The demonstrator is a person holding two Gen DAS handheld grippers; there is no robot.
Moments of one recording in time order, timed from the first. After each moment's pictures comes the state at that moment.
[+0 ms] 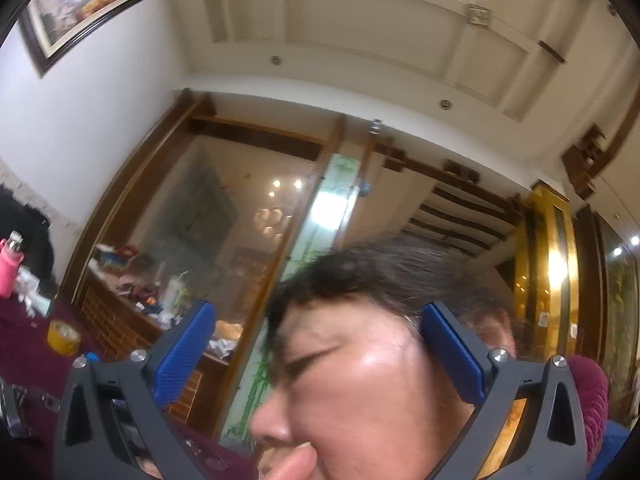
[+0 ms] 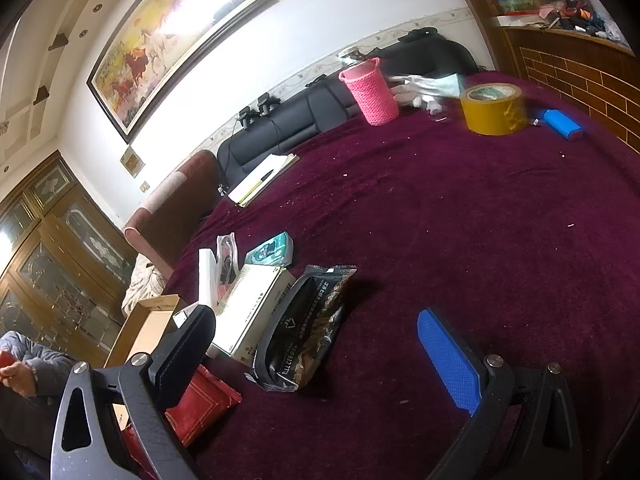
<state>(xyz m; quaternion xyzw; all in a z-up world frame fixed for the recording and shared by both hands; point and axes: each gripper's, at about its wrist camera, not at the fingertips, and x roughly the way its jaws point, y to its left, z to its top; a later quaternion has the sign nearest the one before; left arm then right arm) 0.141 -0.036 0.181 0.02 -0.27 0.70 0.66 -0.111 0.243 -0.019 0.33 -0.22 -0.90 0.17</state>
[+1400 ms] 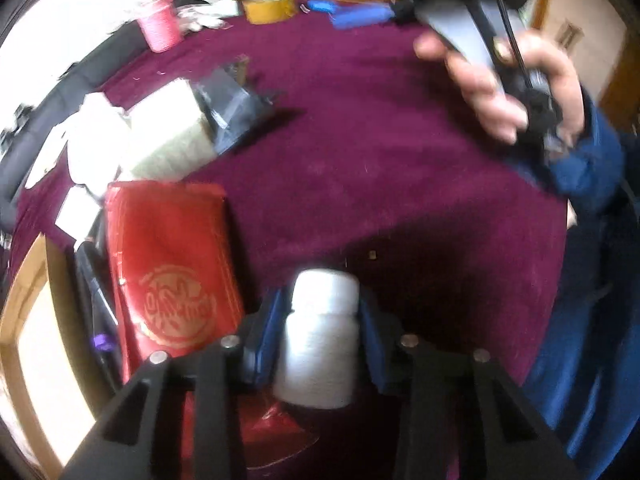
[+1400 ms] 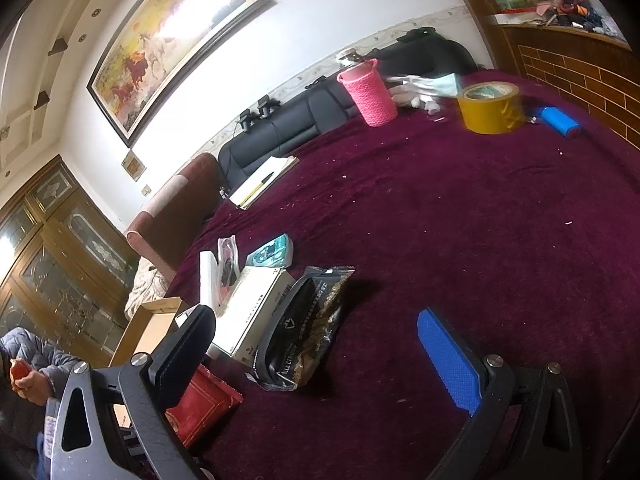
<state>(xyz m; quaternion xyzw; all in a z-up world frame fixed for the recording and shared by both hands) -0.007 0.022 -0.063 -0.47 0.24 0.78 0.34 -0.111 0.250 -0.021 0.33 -0.23 -0.90 0.17</state>
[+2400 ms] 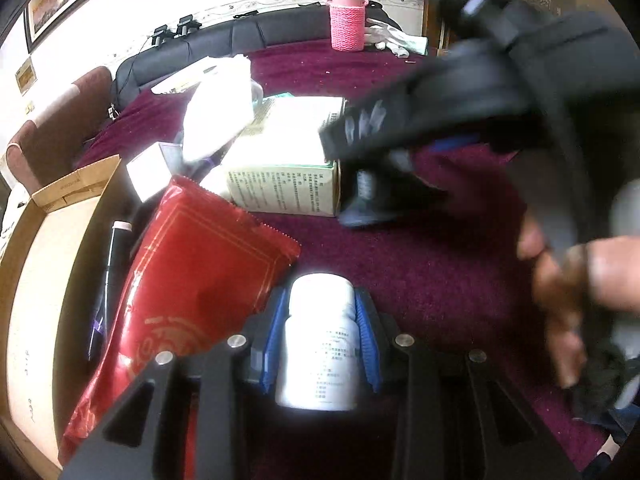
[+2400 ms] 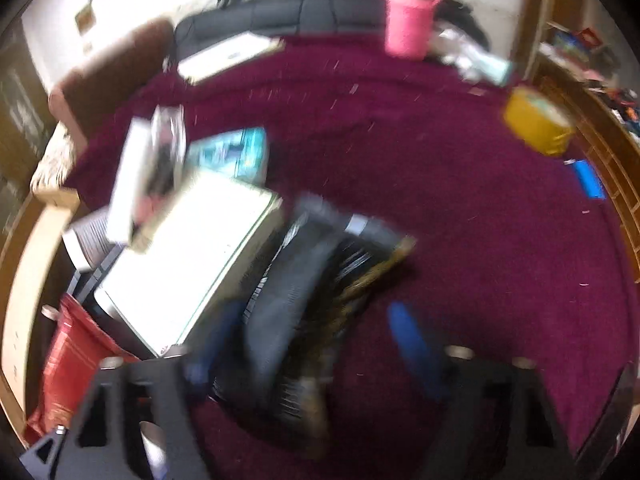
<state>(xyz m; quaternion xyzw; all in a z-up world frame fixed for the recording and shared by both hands) -0.054 0.040 -0.065 -0.44 0.07 0.89 0.08 -0.182 0.139 -0.062 0.51 0.02 -0.86 0.10</state>
